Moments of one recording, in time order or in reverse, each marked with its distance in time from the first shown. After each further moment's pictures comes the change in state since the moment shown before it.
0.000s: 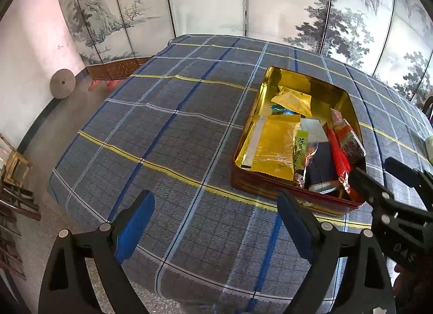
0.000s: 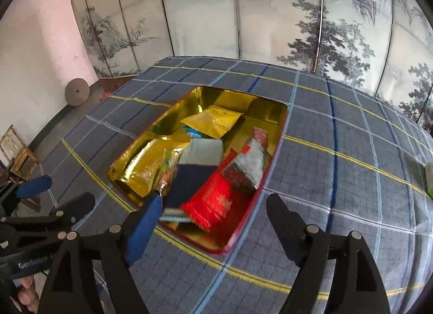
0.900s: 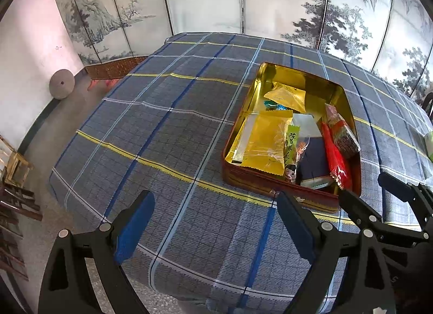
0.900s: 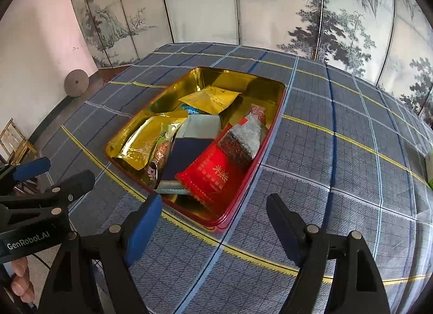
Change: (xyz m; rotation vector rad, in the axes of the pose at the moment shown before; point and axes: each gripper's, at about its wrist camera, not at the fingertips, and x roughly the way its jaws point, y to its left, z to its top) left arm -0.003 -0.012 -0.003 0.013 0.014 0.007; right arm 0.002 -0.003 -0.018 -0.001 0.062 0.012
